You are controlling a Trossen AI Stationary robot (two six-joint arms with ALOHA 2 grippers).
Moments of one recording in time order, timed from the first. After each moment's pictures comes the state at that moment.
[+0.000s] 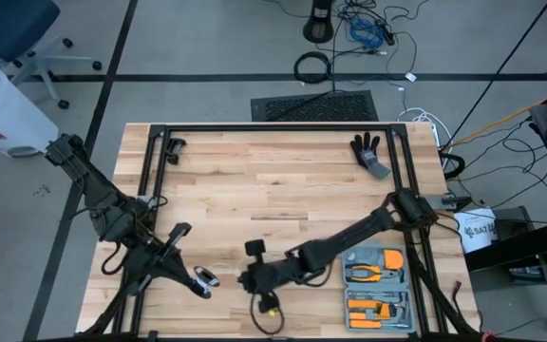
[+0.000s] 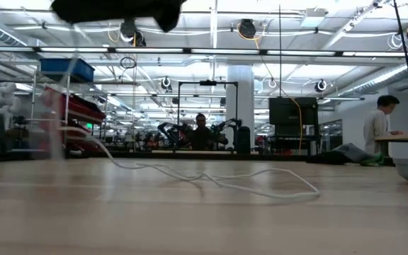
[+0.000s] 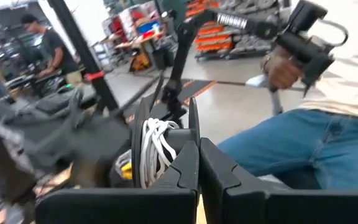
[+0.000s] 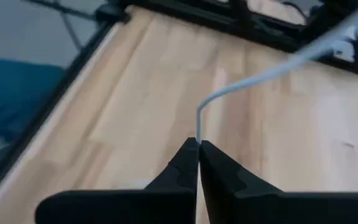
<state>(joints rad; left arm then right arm) -0.77 0.89 0.84 -0.01 -0.09 0.32 0.42 2.15 1.70 -0.18 0.26 0.00</state>
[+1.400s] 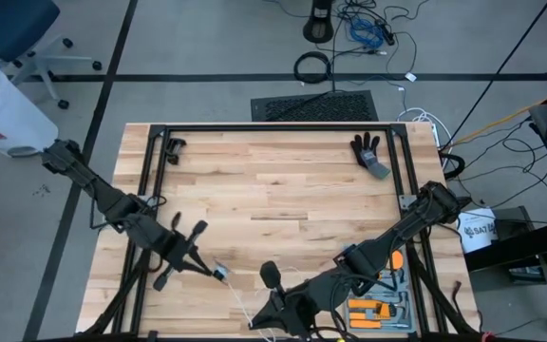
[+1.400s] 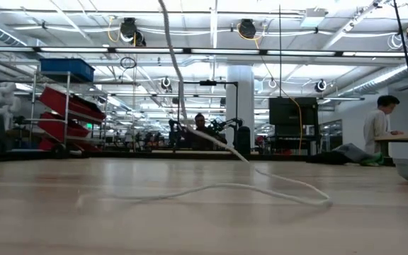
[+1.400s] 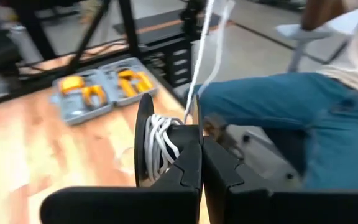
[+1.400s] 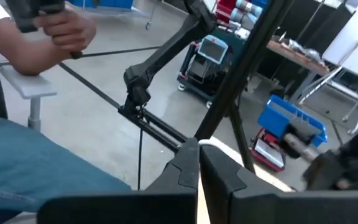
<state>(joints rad) -0.64 0.97 0.84 -0.23 -0.07 0.00 0.60 1.90 1.82 -0.08 0.16 -0.32</state>
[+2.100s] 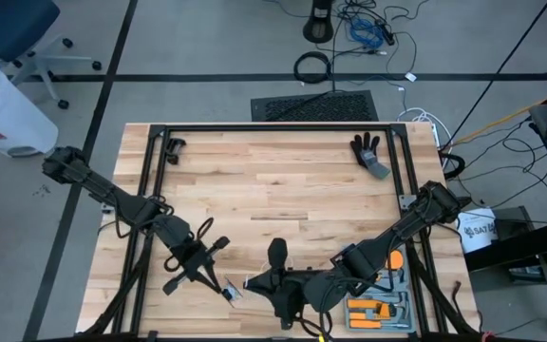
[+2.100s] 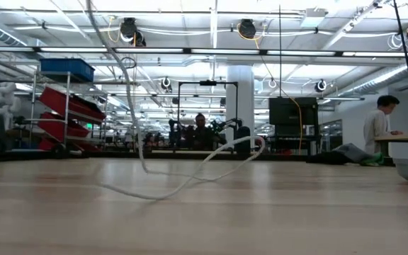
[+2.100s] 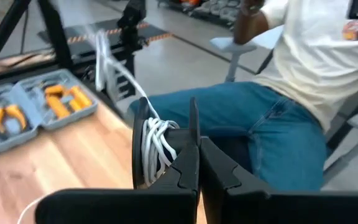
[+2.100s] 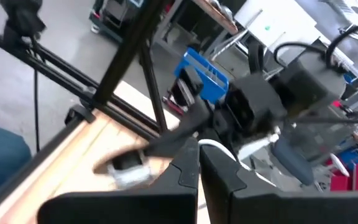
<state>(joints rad) -0.50 1.16 0.84 0.00 0.34 0.04 0.59 1.90 1.82 -0.17 0.58 -0.46</state>
